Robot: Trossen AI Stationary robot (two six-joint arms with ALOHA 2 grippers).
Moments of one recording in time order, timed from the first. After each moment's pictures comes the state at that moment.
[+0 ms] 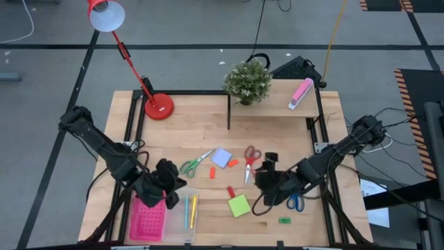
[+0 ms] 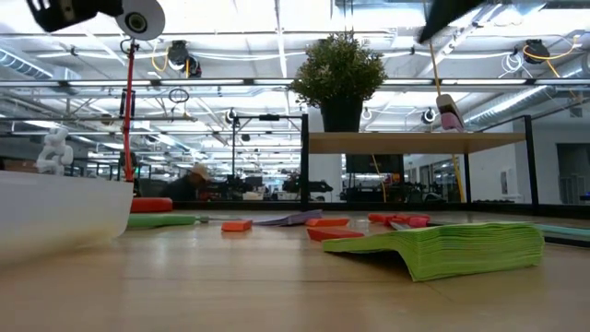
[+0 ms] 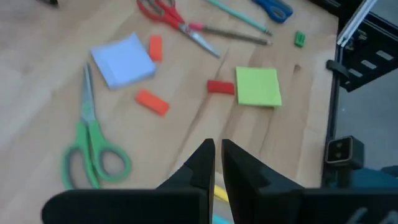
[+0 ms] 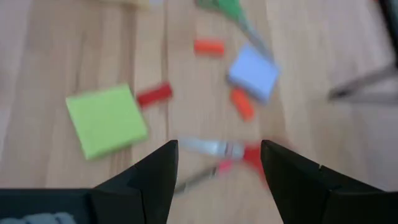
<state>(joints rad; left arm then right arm) -0.71 1.28 1.01 -0.66 -0.56 -1.02 0.58 1.50 1.24 -0.90 0.50 0.49</state>
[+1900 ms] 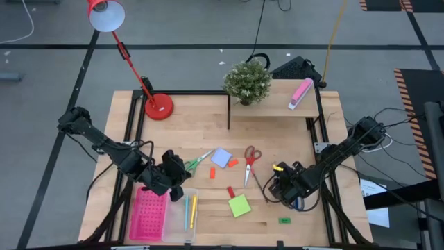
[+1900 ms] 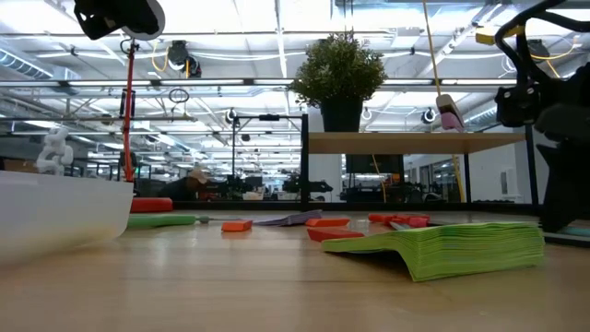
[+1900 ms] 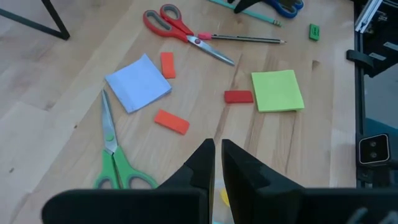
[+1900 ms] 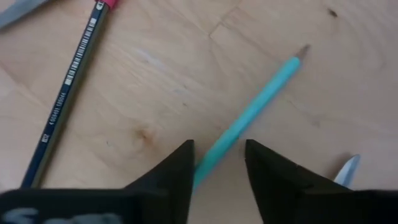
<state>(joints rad) -0.57 1.27 1.01 -0.63 -0.48 -0.80 0.65 1.53 0.65 -0.63 0.40 1.50</state>
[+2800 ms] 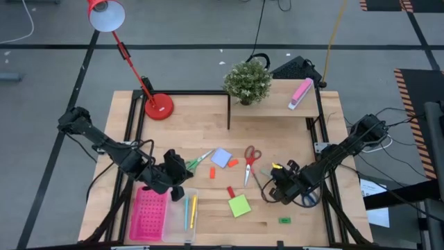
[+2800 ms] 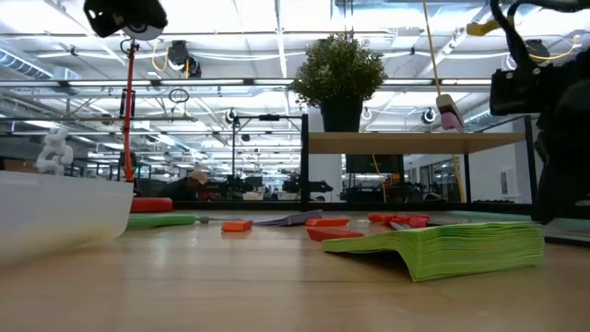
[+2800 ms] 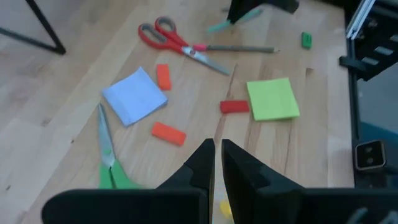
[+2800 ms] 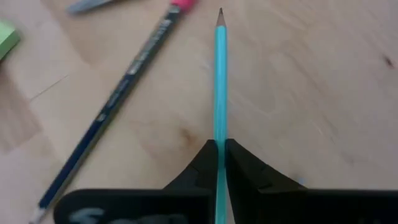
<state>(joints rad) -0.56 1.27 1.01 -0.58 -0.48 -0.73 0.63 1.48 0.64 -0.53 0.42 1.18</state>
